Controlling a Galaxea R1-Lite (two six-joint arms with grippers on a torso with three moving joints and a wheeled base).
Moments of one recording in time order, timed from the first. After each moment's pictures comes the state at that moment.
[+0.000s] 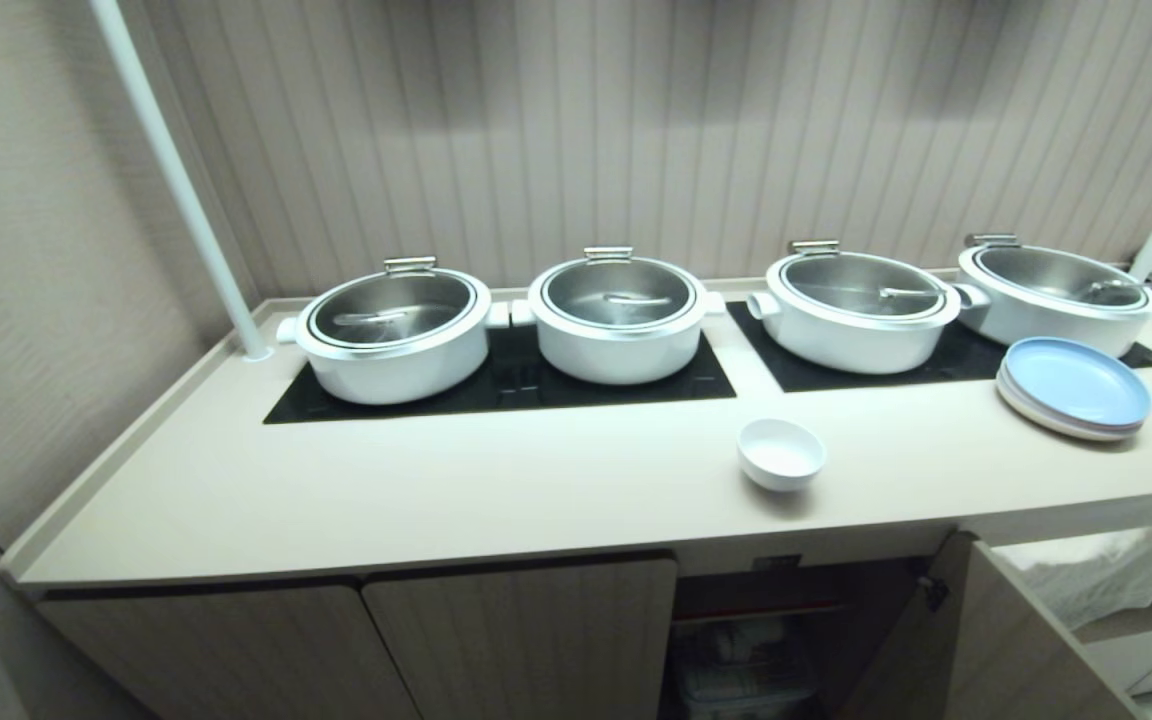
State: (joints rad) left arm 0.00 0.00 0.00 0.00 0.00 0.00; right arm -0.01 0.29 -0.16 0.00 -0.06 0.03
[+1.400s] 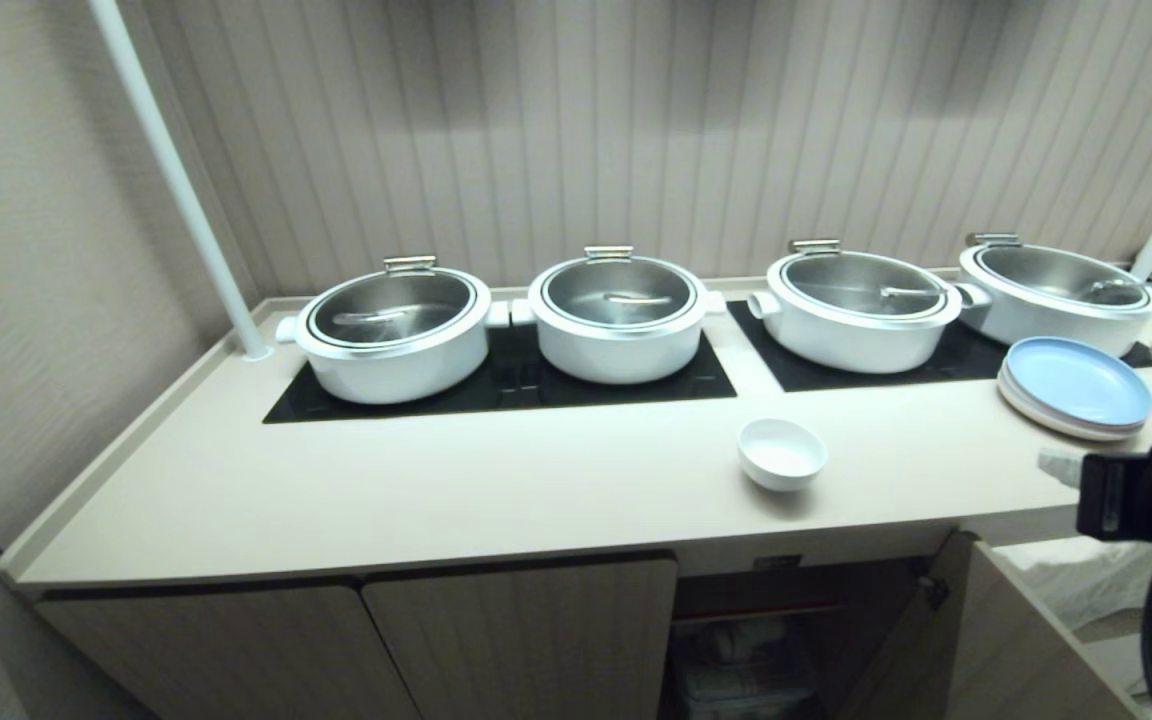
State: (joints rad) left arm 0.00 0.00 0.00 0.00 0.00 0.00; right arm 0.09 1.28 -0.62 -0.24 -0.05 0.05
